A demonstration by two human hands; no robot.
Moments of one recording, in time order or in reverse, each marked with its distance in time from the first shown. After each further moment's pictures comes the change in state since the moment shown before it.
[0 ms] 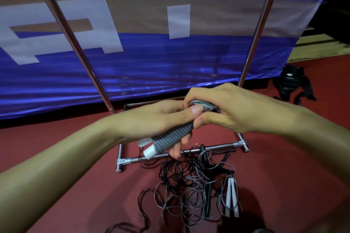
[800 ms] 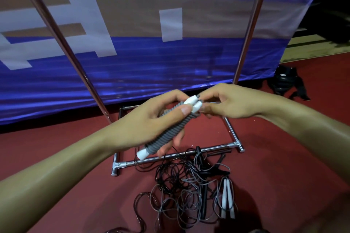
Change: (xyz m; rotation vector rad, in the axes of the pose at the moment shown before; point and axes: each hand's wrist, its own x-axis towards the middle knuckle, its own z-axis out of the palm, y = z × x) left_hand 0.004 -0.003 0.007 -0.015 0.111 0.263; right_hand -0.001 0.057 -0.004 0.236 -0.066 0.220
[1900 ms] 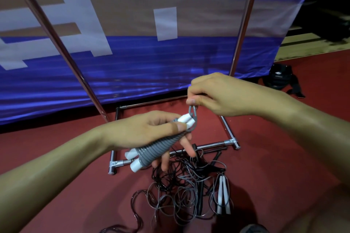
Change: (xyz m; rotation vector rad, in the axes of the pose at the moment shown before) left_hand 0.003 -0.003 0.007 -0.016 -0.309 -0.249; right_hand -0.009 -0.027 -0.003 -0.466 0.136 -0.126
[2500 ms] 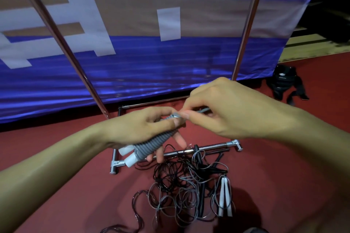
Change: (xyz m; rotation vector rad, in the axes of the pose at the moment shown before) left_hand -0.003 -0.008 -0.010 -0.002 0.150 -0.025; right_hand -0.019 -0.043 -0.006 -0.046 0.135 -0.066
